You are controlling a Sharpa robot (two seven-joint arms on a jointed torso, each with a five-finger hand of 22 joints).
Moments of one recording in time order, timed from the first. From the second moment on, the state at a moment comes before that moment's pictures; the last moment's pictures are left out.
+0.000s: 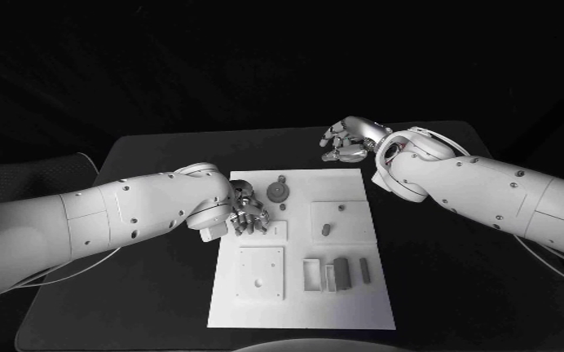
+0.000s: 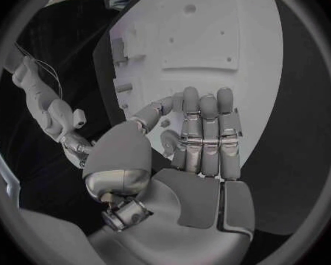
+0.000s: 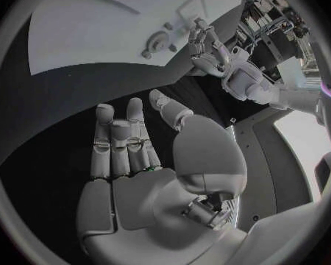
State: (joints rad) left arm 1.25 -0.62 -0.24 1.35 -0.82 0.02 -0.55; left_hand 0.91 -0.06 0.59 -0.25 0.46 1.06 0.12 0.42 0.80 1.39 -0.03 0.32 0.67 1.18 -0.05 0.74 1.01 0.02 1.19 -0.15 0.25 1.31; right arm 1.21 -0.65 -0.03 1.27 -1.28 -0.30 -0.06; right_hand 1.10 -0.13 0.59 -0.24 0.10 0.84 0.16 0.30 0.40 1.06 0.05 0.69 0.85 1.06 -0.05 1.46 0.68 0.25 1.00 0.05 0.89 1.31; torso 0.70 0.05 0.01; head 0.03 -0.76
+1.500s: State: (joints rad) left arm 1.25 -0.59 -0.24 1.32 -0.88 0.05 -0.56; left_hand 0.92 -0.05 0.59 -0.25 0.45 1.06 0.12 0.42 0.80 1.39 -0.02 0.33 0.67 1.18 -0.05 0.74 1.01 0.01 1.19 -0.15 0.26 1.31; right arm 1.21 -0.65 -0.03 1.28 -1.28 -0.29 -0.06; right_hand 1.10 -0.13 0.59 -0.24 0.10 0.84 0.16 0.30 0.40 1.06 0.05 0.69 0.85 1.06 -0.05 1.46 0.68 0.25 1.00 0.05 0.89 1.31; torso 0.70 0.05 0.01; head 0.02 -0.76
